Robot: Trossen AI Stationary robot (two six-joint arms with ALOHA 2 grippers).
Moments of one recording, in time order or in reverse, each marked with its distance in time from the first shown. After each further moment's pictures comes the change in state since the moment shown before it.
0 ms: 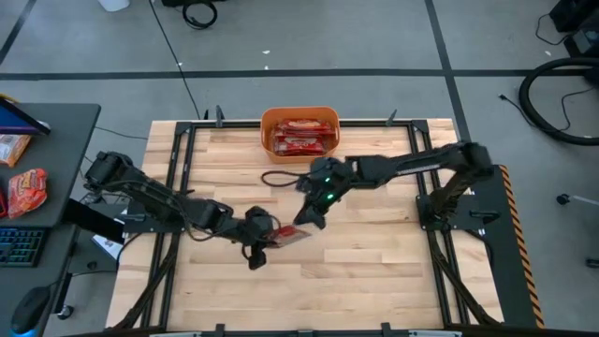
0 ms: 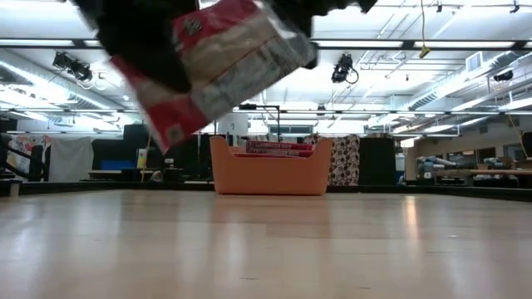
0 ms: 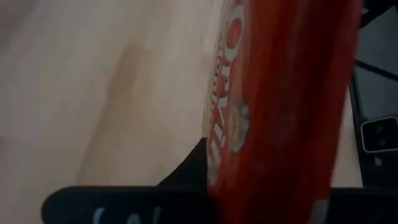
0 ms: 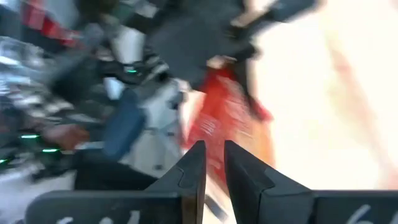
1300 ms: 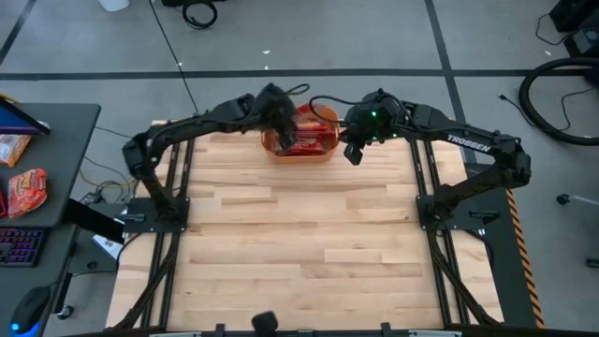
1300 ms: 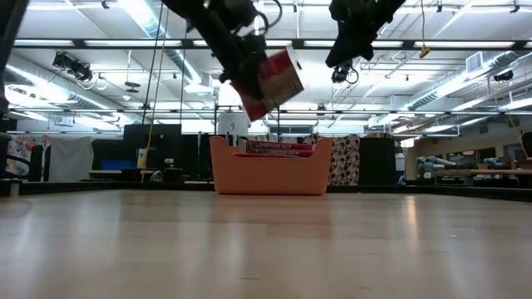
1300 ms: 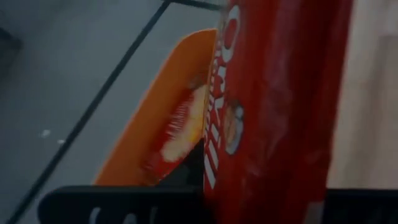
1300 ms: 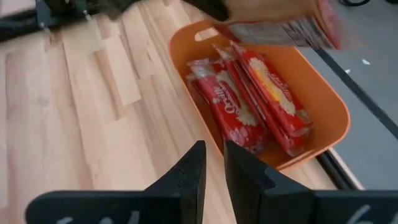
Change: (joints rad) left arm 0.861 0.290 0.678 -0.354 0.051 0.721; right arm -0.424 -0.360 -0.002 -0.488 0.471 -0.624
